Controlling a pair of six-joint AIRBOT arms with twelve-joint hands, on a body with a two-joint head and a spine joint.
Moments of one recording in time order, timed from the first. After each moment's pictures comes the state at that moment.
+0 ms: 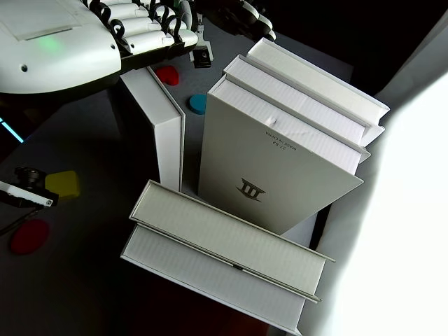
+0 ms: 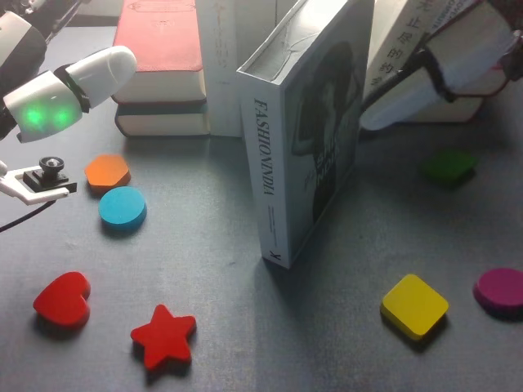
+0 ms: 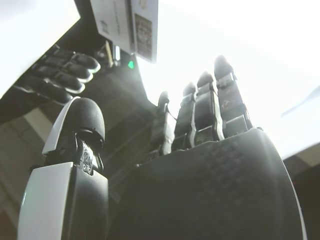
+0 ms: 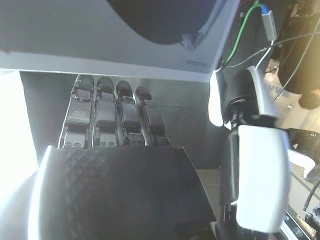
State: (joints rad) left arm 0.96 -1.19 1.48 -0.15 -1.36 0.06; right arm -0.13 -1.06 1.39 -1.49 0.81 0.47
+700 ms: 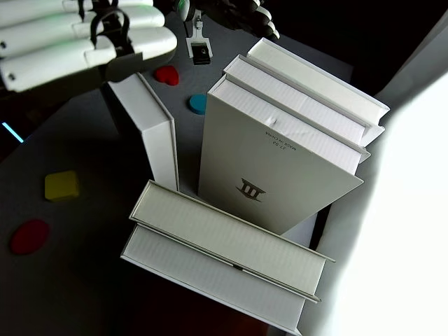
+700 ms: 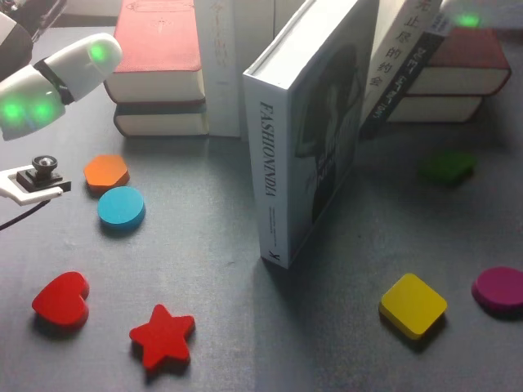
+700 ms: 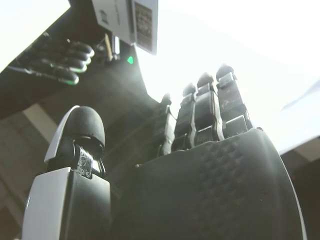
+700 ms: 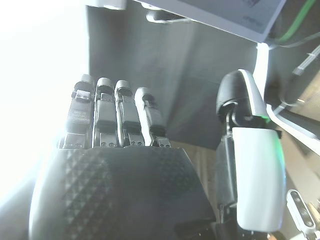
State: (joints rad) left arm 0.98 -1.17 1.46 -0.17 -1.41 0.06; right arm -0.31 -0.83 1.28 -0.83 0.74 -0.02
